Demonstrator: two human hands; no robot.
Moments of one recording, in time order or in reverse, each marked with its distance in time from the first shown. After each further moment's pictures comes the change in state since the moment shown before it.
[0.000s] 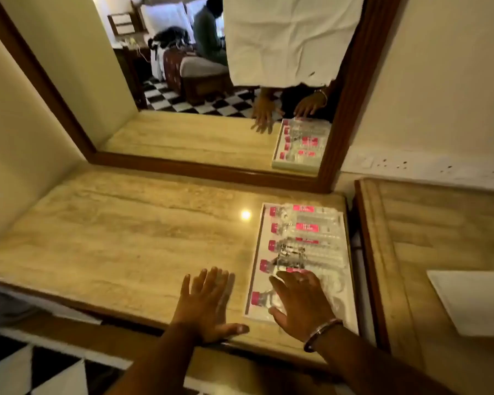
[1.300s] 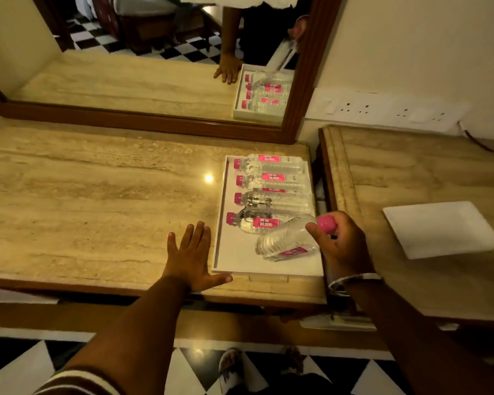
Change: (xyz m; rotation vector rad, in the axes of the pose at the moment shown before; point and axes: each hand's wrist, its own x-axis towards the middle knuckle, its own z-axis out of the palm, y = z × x) left_hand 0.047 0.025 0.029 -0.050 0.003 0.066; right_hand -0.059 0.061 -0.045 0.685 0.486 0.539
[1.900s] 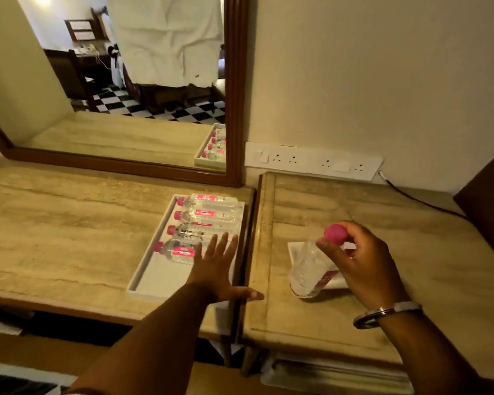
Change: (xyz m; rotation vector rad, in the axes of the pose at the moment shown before) left_hand 0.026 0.261 -0.073 -0.191 0.168 0.075; right_hand 0.033 0.082 -0.240 0.093 -0.018 -0.176
